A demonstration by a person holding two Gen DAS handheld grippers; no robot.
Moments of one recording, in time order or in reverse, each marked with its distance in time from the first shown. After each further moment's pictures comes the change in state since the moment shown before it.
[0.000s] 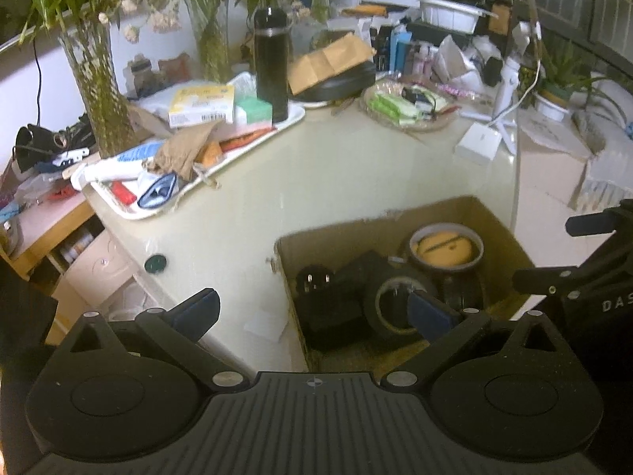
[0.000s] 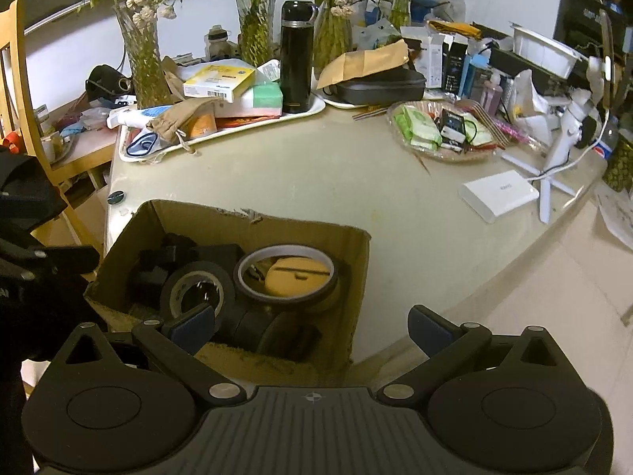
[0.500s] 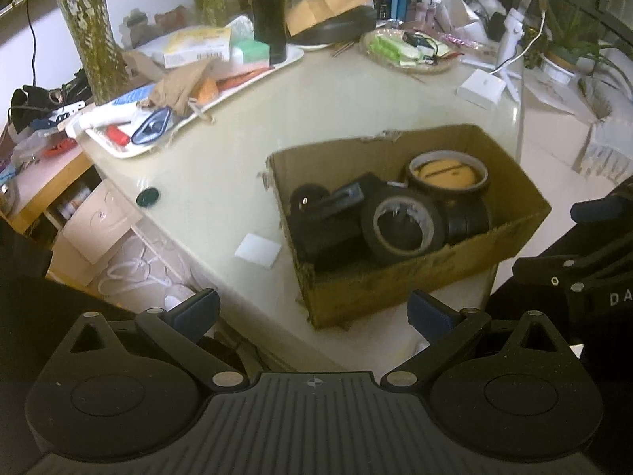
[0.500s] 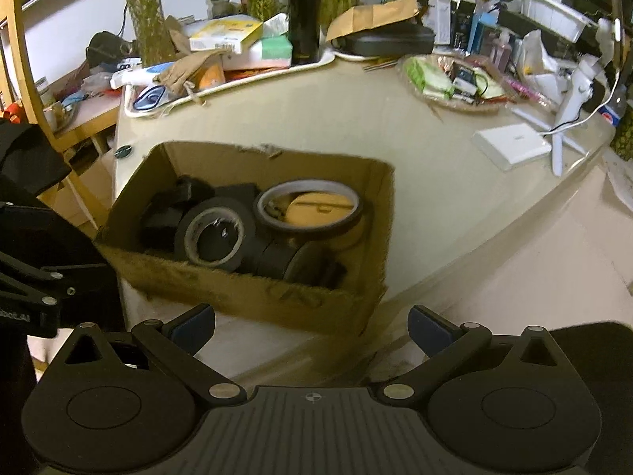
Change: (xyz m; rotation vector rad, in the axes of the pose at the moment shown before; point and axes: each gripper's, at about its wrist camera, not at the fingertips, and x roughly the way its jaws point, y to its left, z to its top) left arm 0.010 -0.005 -0.036 -0.001 0.134 0.005; right arm 0.008 0.018 -0.029 0.013 0.122 0.018
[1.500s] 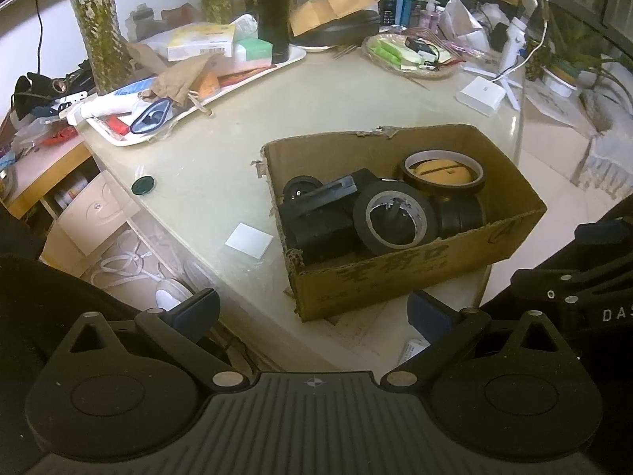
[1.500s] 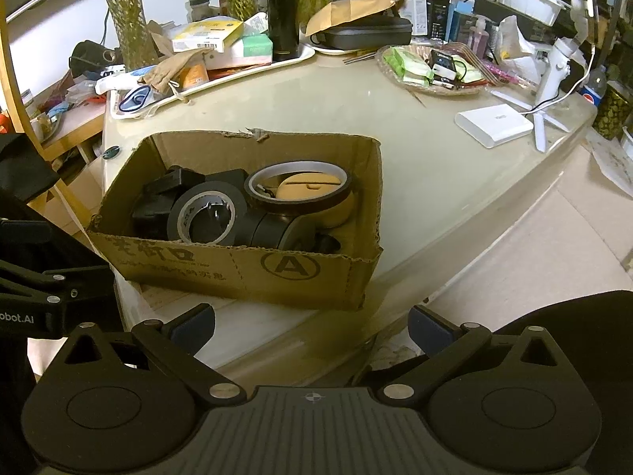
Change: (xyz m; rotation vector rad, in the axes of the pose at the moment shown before) left arm 0.000 -0.004 -0.009 -0.041 -0.025 -0.013; right arm -0.001 0.002 -0.020 0.061 -0.017 -0.043
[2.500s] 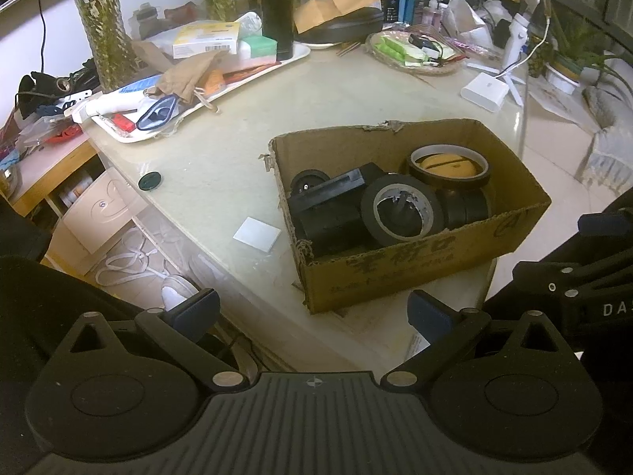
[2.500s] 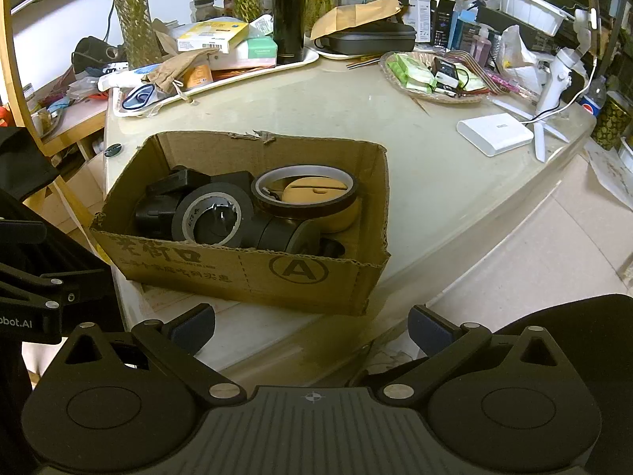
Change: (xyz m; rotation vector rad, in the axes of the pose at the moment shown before) left arm -0.002 0.002 -0.003 0.007 0.006 0.014; right arm -0.001 0.008 0.000 -0.024 -0.011 -0.012
